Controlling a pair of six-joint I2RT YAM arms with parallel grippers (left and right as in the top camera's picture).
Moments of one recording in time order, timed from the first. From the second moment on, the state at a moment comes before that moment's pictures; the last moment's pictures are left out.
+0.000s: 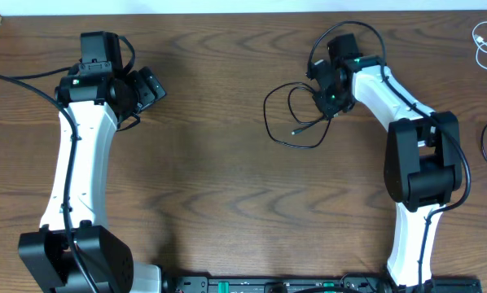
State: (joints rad) left arm 0.09 1.62 1.46 -0.96 0.00 -0.51; right arm 0.21 2.21 1.64 -0.75 -0.07 -0.34
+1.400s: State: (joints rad) left arm 0.09 1.62 1.46 -0.96 0.00 -0.51; right arm -0.41 2.18 1.57 -1.02 0.23 0.41
